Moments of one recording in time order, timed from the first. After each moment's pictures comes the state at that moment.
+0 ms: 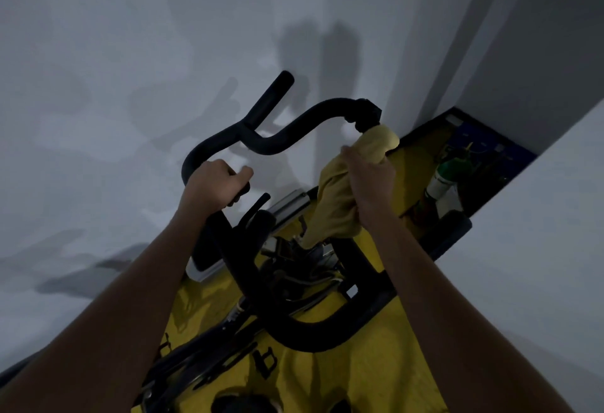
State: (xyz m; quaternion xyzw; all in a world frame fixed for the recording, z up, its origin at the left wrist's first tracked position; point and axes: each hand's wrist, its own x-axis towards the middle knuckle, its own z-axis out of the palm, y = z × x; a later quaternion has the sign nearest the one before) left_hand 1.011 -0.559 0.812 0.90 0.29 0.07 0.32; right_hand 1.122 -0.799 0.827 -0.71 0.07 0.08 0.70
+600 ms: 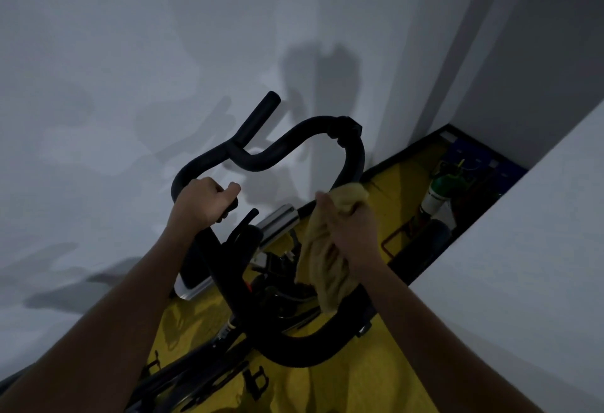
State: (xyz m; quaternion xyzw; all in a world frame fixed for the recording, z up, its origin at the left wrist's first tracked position) left_hand 1.010 -0.561 0.813 0.89 0.30 0.07 0.32; right_hand 1.084 -0.825 0.815 -0.81 -0.02 0.12 0.58
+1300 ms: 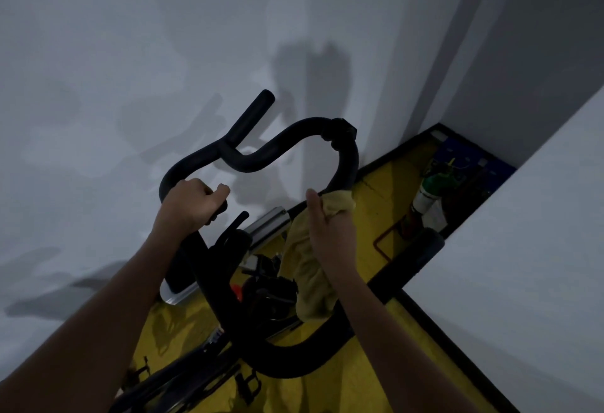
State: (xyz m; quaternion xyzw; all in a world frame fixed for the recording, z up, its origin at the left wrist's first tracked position) left_hand 1.010 -0.560 0.807 0.90 0.29 0.09 0.30; right_hand 1.073 -0.807 0.798 -0.81 -0.06 0.06 0.58
